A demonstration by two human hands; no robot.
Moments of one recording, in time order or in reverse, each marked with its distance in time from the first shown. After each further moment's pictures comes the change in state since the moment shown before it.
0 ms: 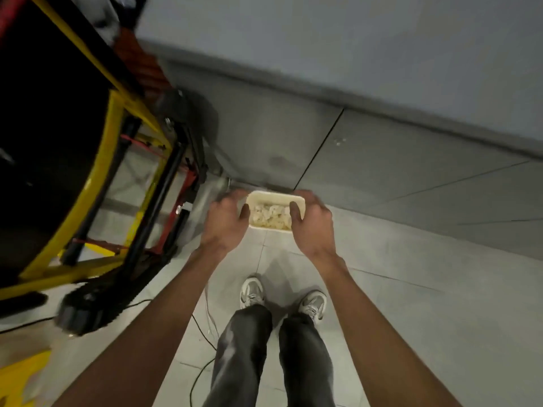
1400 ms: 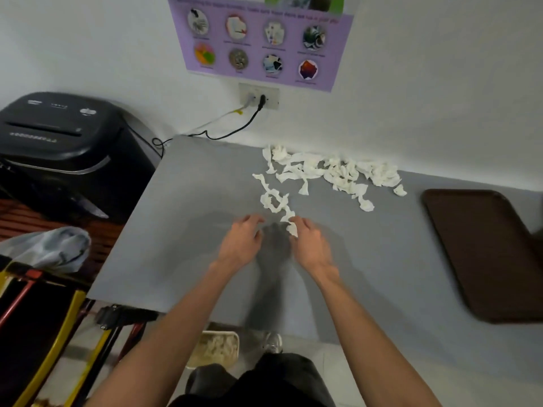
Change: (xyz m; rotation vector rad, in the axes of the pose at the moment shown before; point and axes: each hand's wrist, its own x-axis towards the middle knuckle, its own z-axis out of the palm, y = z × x) left_hand 0.215 0.465 -0.099 -0.009 0.002 0.320; right_hand 0.210 -0.088 -0.465 -0.299 0.113 -0.140
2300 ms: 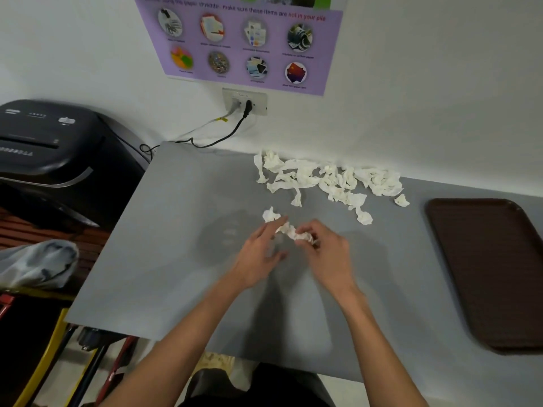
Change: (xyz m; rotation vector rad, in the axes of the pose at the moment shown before) left_hand 0.028 0.056 0.029 -0.223 -0.110 0.143; right_hand 0.010 0.031 -0.074 0.442 0.127 -0.107
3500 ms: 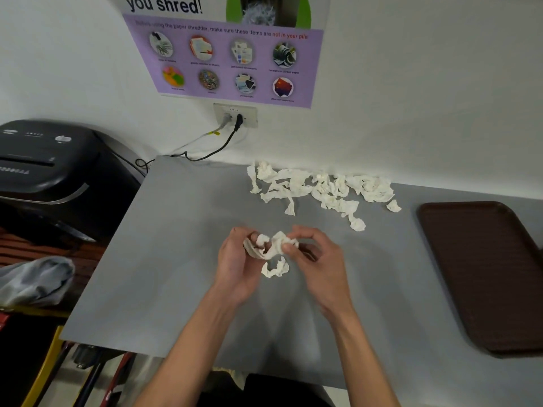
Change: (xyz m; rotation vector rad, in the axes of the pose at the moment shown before) left_hand -0.005 0.087 -0.041 -1.405 0.353 -0.639; right_hand -0.025 -0.047 -0.018 0.644 0.068 0.184
